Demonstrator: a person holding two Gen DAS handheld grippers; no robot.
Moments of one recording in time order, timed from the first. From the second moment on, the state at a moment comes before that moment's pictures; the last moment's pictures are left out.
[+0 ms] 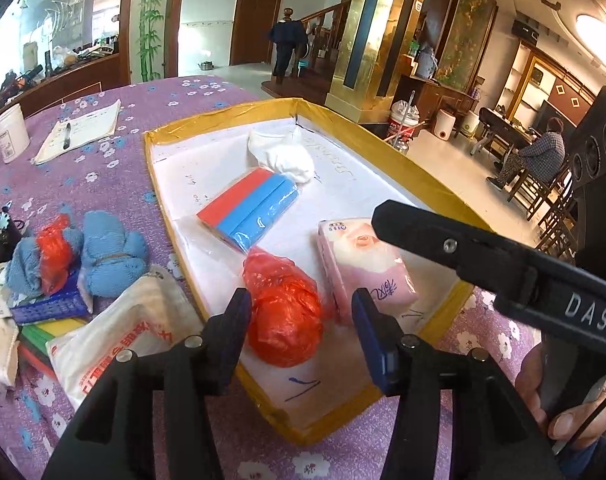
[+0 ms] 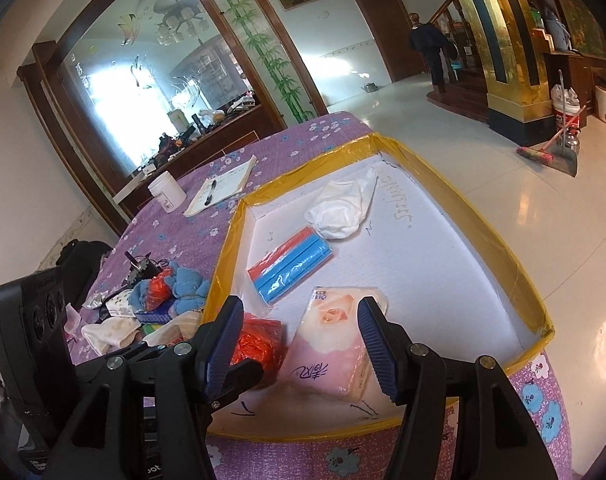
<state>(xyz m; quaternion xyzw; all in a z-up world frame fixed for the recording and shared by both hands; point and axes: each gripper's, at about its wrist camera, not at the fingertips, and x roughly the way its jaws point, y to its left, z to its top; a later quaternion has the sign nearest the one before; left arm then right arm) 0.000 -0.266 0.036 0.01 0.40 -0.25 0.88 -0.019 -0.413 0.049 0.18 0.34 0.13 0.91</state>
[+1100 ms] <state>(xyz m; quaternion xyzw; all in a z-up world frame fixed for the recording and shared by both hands) -0.064 -0.033 0.038 -0.14 0.37 -0.09 0.91 -0.052 -0.248 0.035 0.06 0.36 0.29 0.88</state>
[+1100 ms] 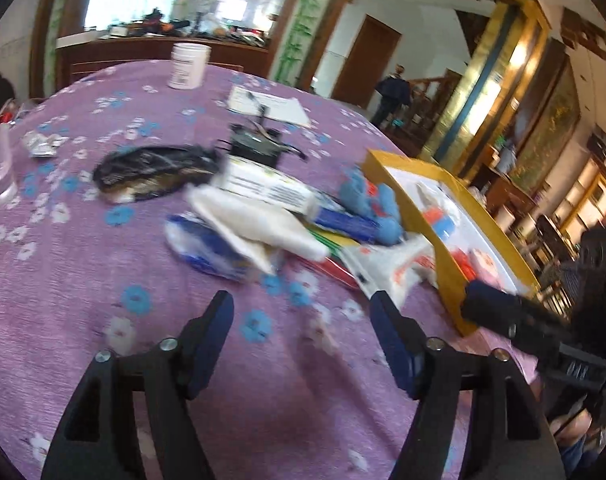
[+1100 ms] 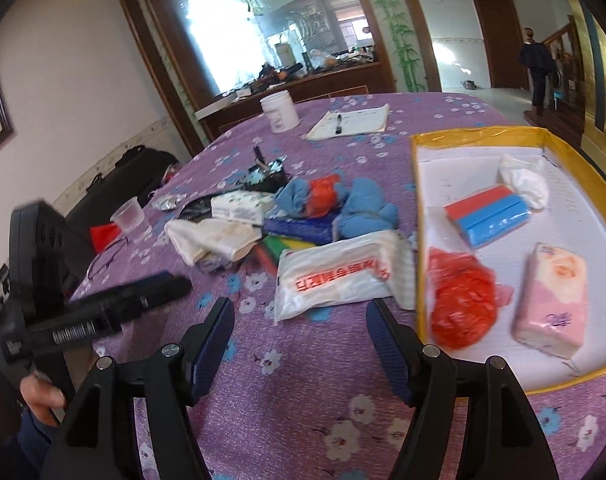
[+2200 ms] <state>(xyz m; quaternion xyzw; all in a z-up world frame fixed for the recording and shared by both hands) -0.091 0.004 0.006 -0.13 0.40 -0.06 0.91 -0.013 -0.229 0.069 0.10 0.38 0.29 0.87</state>
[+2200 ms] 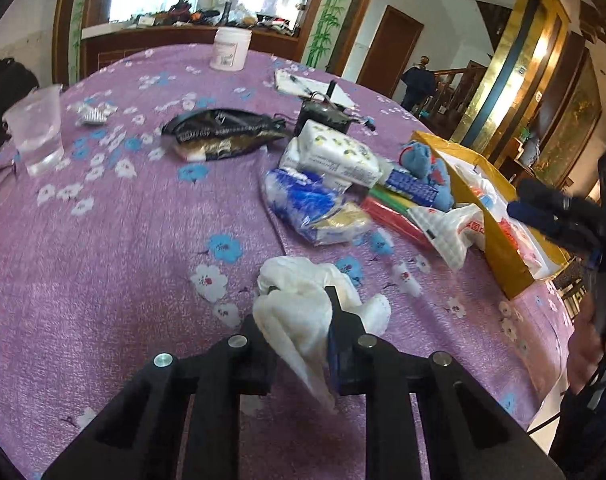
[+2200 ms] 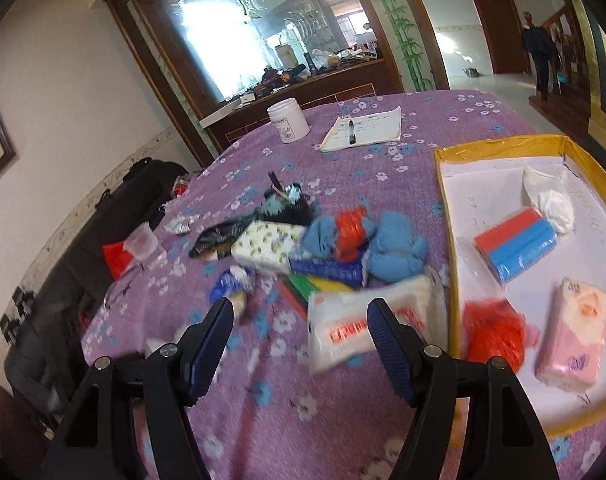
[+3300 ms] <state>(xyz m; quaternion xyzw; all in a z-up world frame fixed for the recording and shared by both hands) -0.087 -0.008 0.004 -0.11 0.41 -0.07 0.90 -0.040 -0.165 0.019 0.01 0.43 0.36 0.83</state>
